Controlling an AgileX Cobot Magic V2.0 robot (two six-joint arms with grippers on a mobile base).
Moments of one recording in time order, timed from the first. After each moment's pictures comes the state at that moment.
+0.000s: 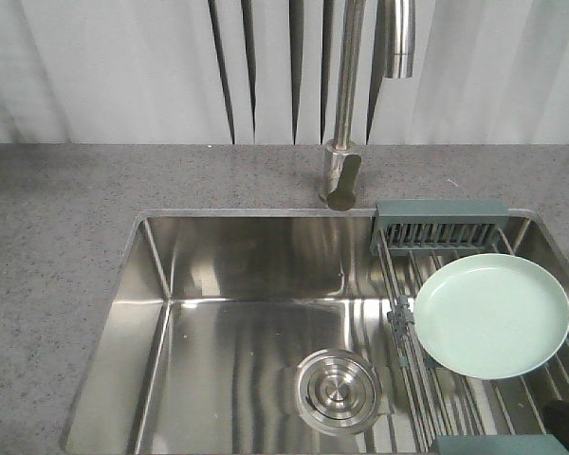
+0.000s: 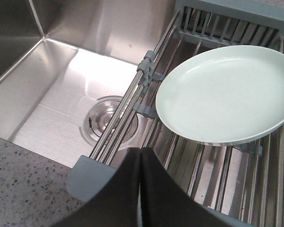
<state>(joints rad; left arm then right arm) -0.01 -0.01 0.03 0.04 0.14 -0.07 0.27 0.40 -0.33 0.11 0.60 -0.15</state>
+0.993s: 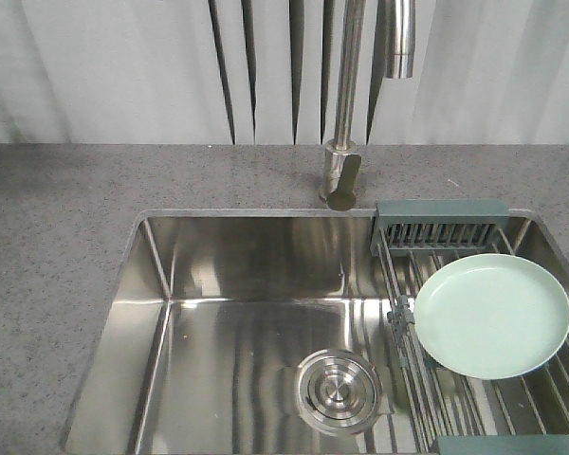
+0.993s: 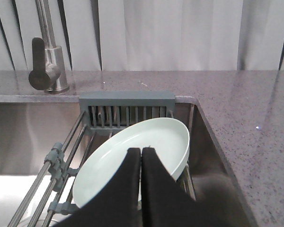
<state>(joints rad) -0.01 -0.01 0.03 0.04 0.14 -0.07 0.01 -0.01 0.03 -0.03 0.14 0.05</state>
